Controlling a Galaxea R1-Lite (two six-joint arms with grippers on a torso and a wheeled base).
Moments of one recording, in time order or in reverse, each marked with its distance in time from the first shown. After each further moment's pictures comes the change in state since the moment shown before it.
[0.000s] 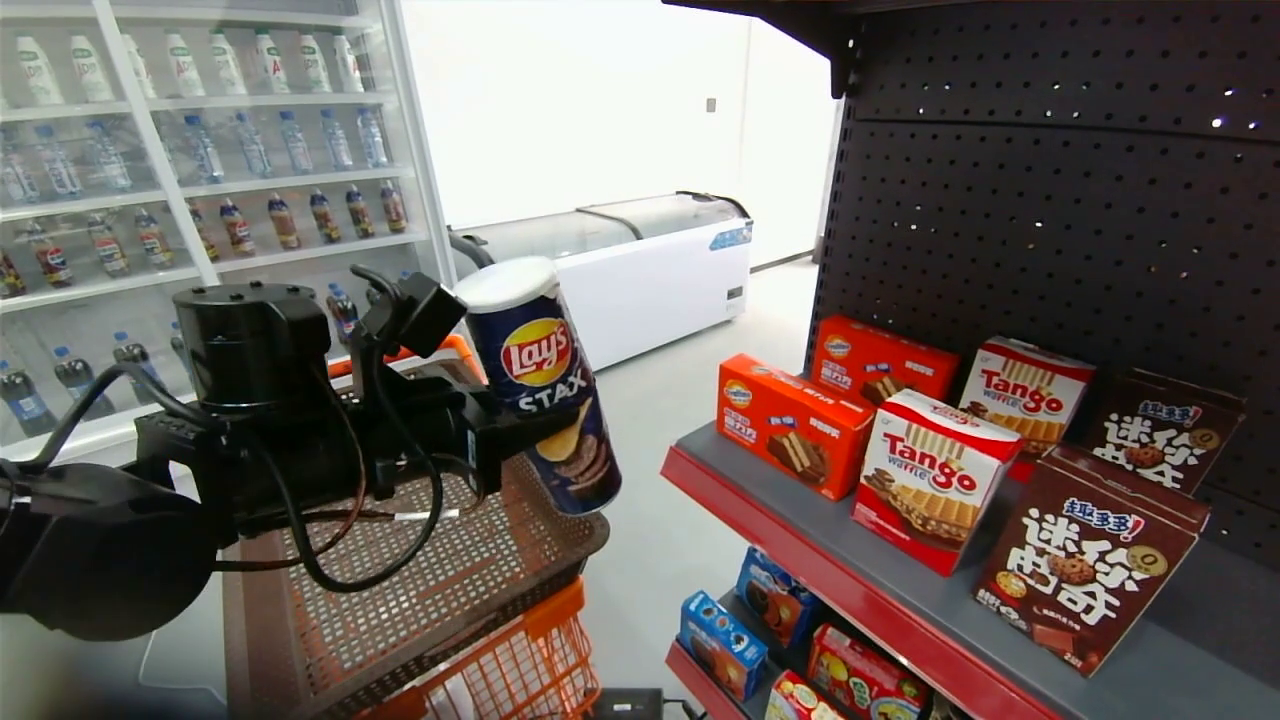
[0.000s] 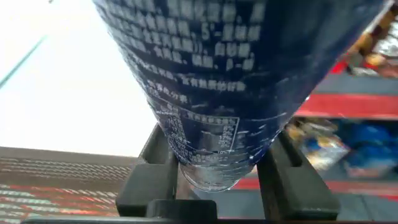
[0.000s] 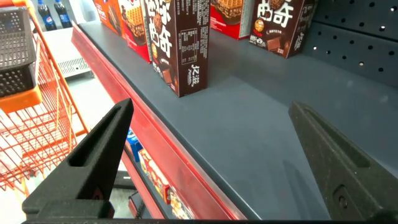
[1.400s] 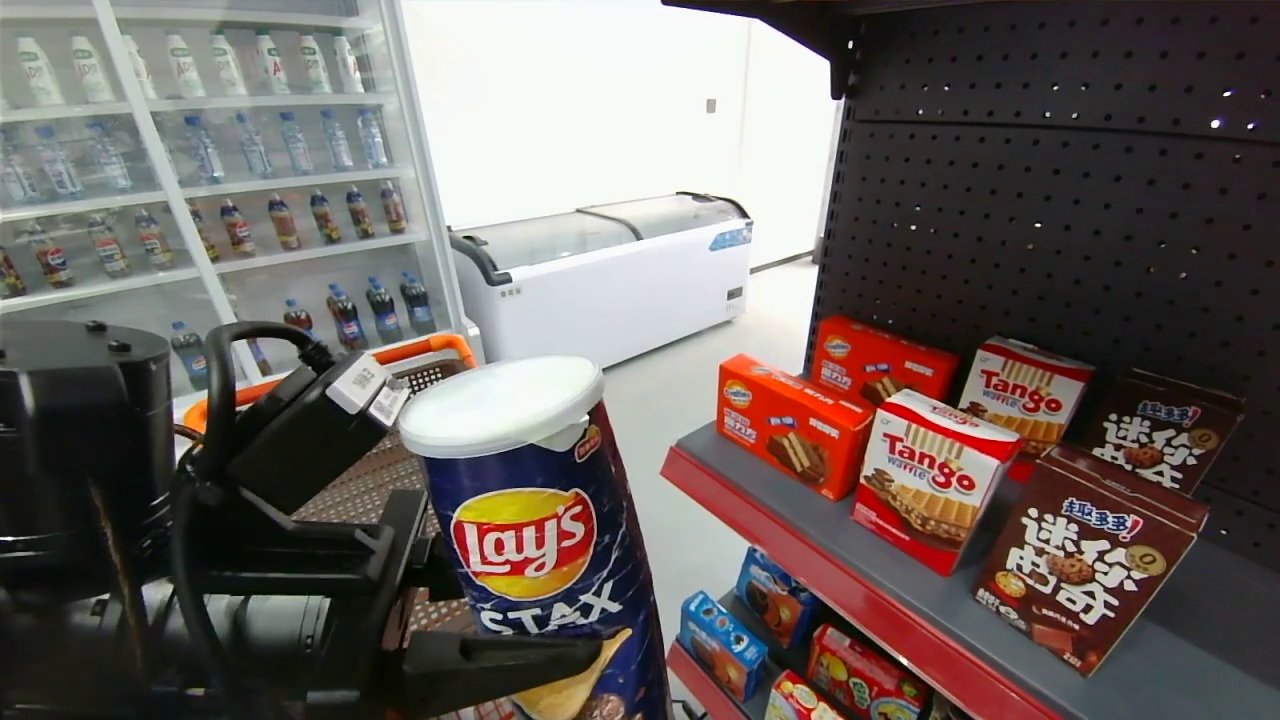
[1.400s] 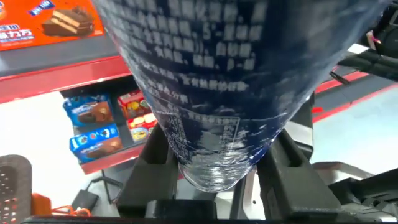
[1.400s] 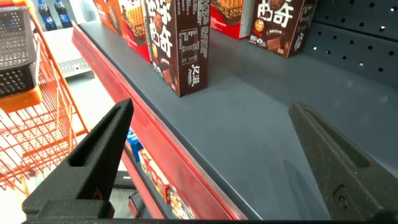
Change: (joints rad) left arm -0.230 -0.366 0.110 0.398 -0.235 0.009; right arm 0.000 0.000 0.000 0.000 0.000 0.000
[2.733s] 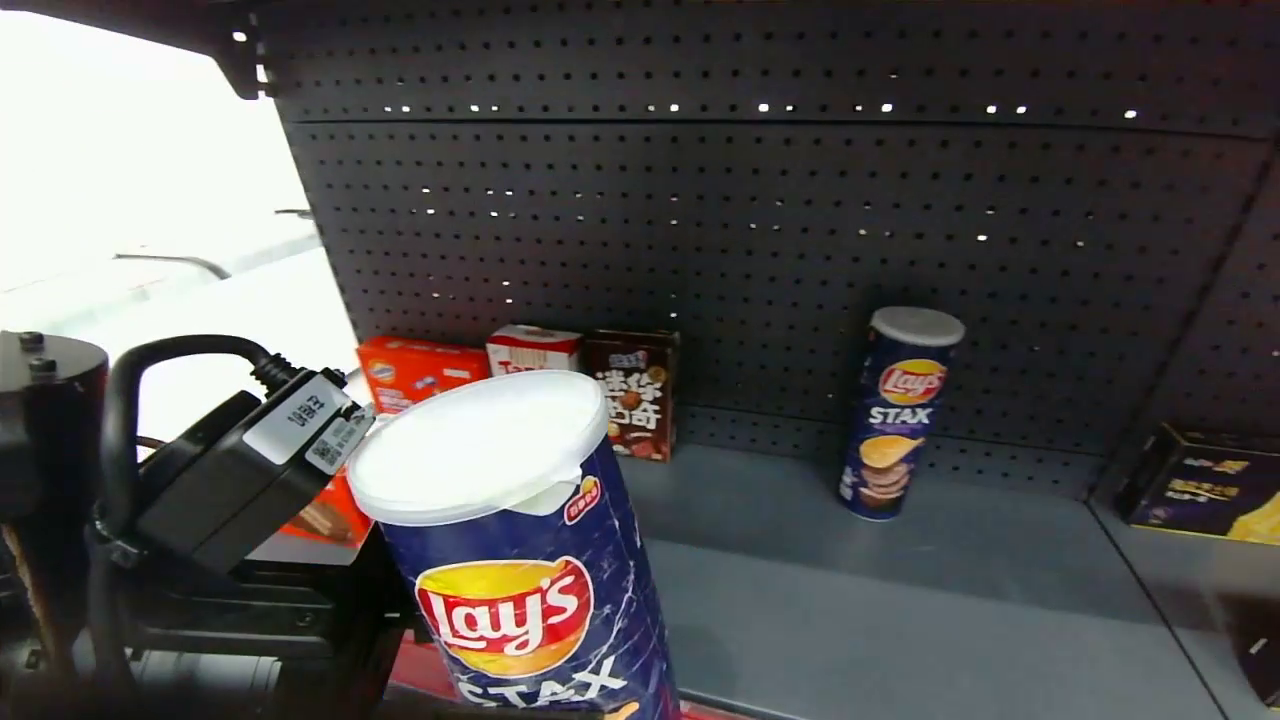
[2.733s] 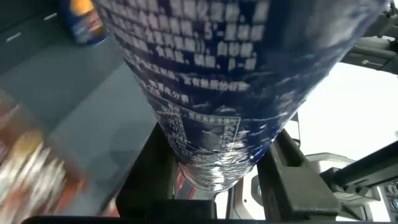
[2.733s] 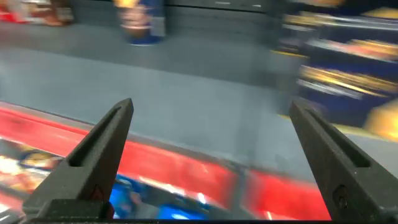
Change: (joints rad) left arm -0.068 -0.049 0.018 -0.001 -0.016 0.021; right arm 0.000 0.000 0.000 -0.001 0.001 -0.001
